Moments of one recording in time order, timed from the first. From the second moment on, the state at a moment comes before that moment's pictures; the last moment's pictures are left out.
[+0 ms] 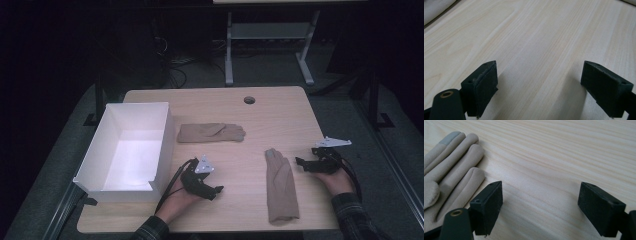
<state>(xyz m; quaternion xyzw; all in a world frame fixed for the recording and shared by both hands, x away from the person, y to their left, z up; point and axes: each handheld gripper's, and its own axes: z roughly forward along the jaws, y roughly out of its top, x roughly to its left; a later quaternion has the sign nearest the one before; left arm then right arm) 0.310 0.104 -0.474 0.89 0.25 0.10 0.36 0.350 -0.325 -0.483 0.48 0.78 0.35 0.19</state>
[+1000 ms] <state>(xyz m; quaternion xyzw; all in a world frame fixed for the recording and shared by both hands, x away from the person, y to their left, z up) 0.403 0.096 -0.436 0.86 0.33 0.15 0.36 0.350 -0.325 -0.483 0.48 0.78 0.35 0.19</state>
